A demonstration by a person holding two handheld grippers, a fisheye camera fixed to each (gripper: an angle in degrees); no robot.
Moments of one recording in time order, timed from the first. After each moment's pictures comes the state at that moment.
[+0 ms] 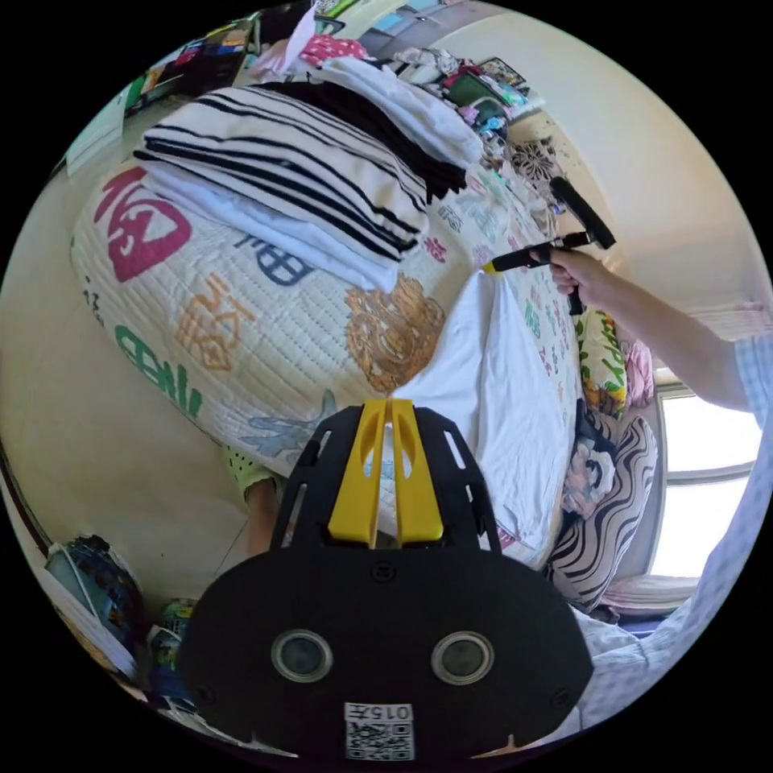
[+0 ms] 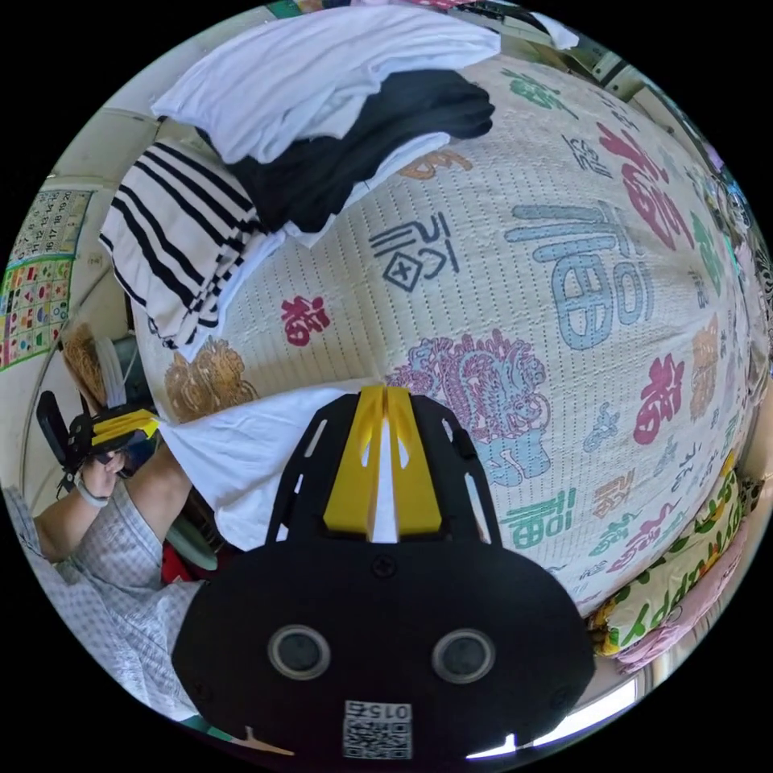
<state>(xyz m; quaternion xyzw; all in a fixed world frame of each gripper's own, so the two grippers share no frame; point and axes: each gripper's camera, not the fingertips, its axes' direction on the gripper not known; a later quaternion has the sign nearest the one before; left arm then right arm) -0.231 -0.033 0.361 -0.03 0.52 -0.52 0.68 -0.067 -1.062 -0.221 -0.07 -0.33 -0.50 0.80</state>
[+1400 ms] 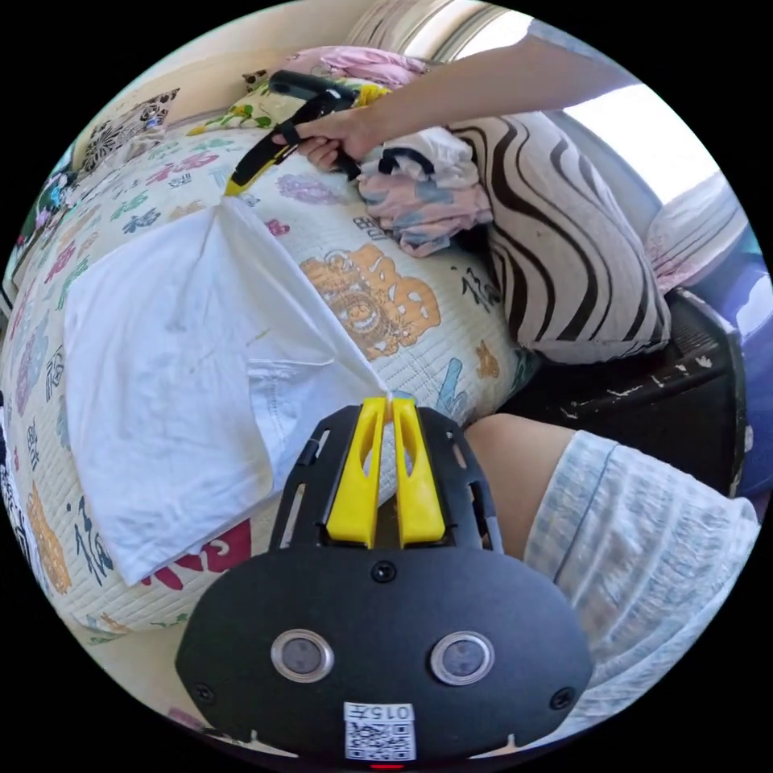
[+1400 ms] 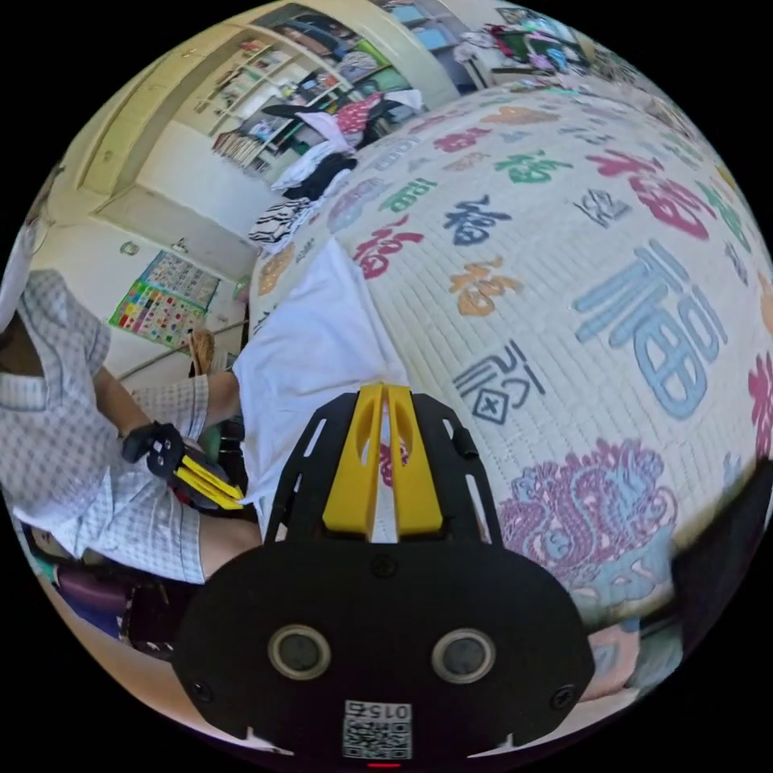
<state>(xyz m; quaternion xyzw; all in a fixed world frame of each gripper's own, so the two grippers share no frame) 0.249 -0.413 0.068 0.11 0.56 0.01 0.82 0.557 -0.897 0.147 0.02 -0.62 -0.33 0.71</state>
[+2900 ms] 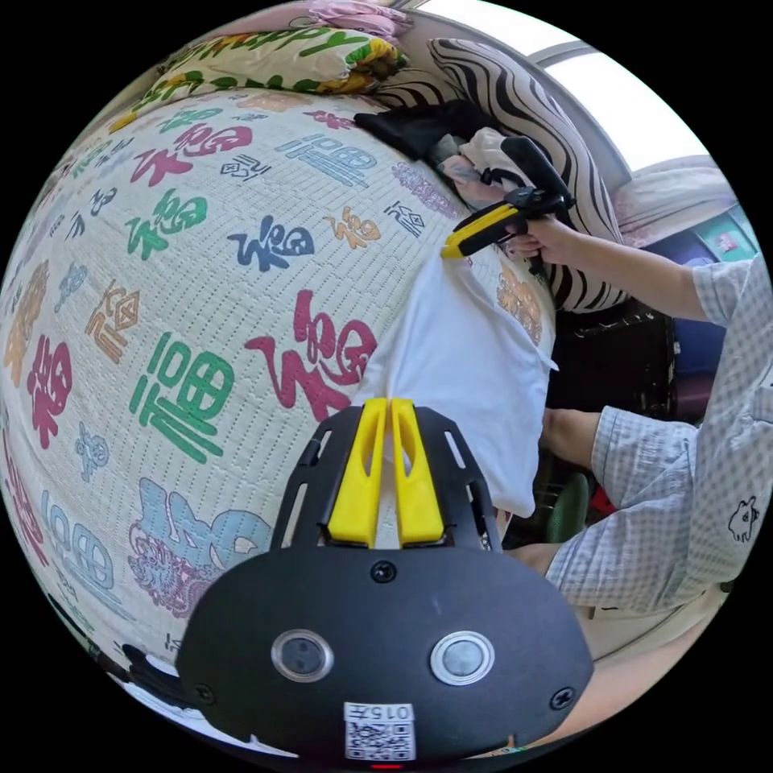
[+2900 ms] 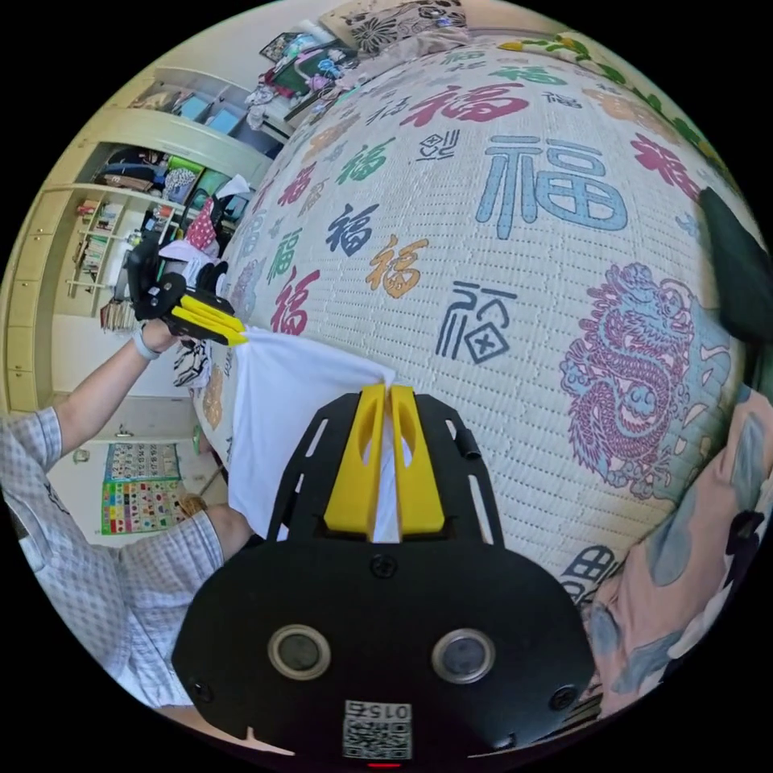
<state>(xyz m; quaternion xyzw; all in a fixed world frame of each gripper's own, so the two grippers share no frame) 0.141 -0.705 0.442 0.08 0.59 0.24 0.77 0.707 -0.791 0.201 -0.08 -0.59 -0.03 0.80</state>
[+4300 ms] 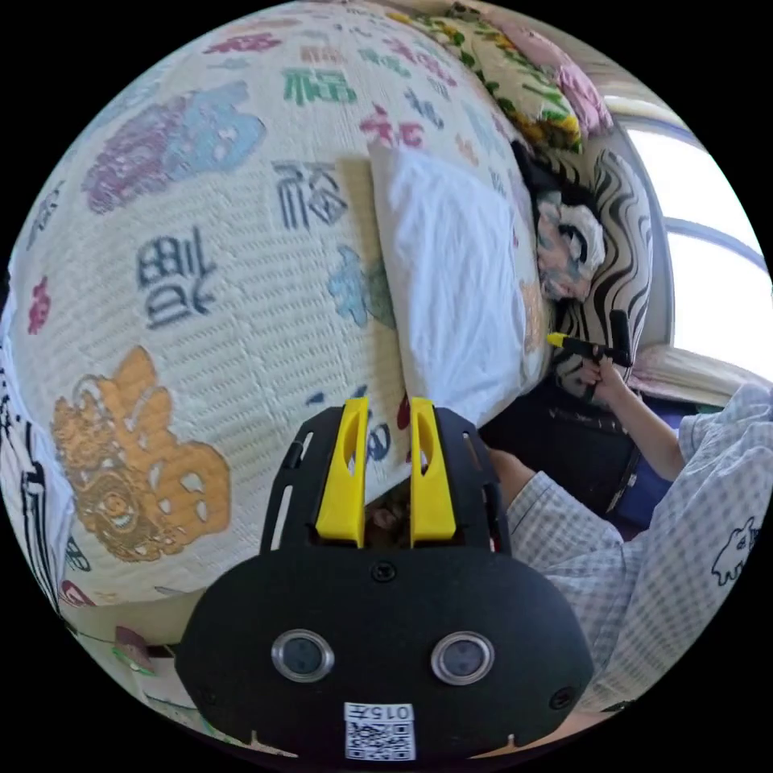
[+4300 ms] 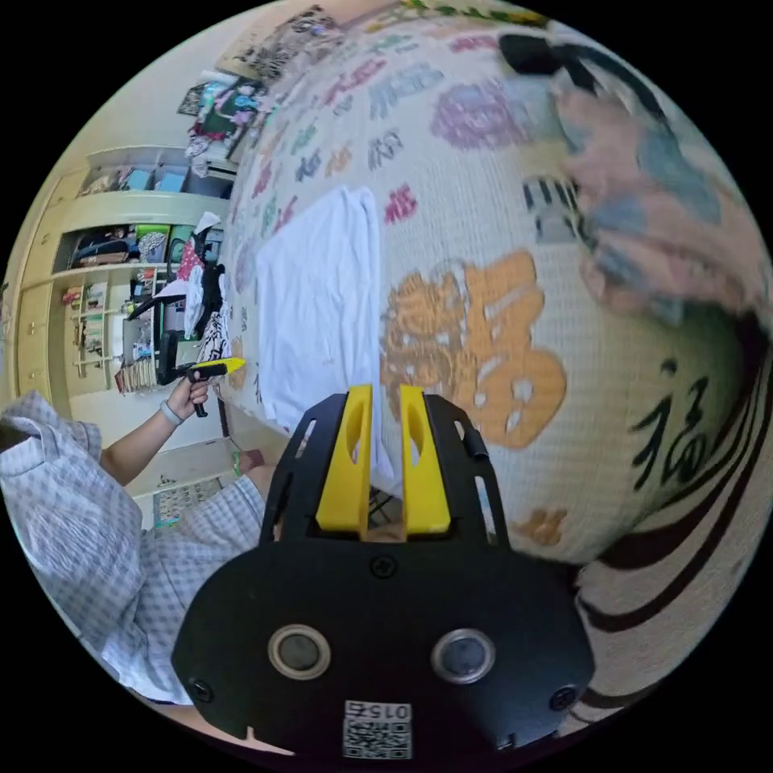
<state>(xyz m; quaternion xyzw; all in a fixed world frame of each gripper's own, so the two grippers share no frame) 0.060 -0.518 0.608 -0.08 0.66 -0.08 0.74 0.815 -0.604 0.198 -0.16 -0.61 0.09 0.77</state>
